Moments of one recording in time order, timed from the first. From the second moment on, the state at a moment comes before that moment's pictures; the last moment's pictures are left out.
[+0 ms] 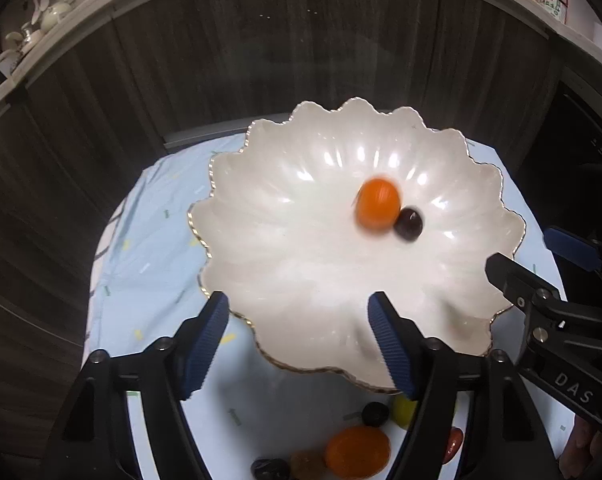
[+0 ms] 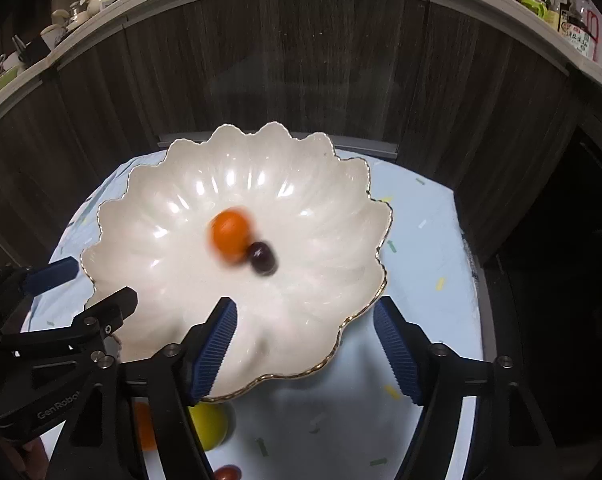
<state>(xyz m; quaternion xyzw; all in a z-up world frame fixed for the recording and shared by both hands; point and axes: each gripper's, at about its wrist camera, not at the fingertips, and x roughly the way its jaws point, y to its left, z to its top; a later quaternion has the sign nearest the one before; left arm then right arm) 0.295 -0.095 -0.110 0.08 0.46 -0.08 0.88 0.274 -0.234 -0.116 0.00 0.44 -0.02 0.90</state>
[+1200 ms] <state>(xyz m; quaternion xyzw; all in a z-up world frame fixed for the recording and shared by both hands) 0.218 -0.064 -0.051 0.07 0.42 -0.07 0.90 0.200 -0.218 -0.062 0.00 0.40 -0.04 0.91</state>
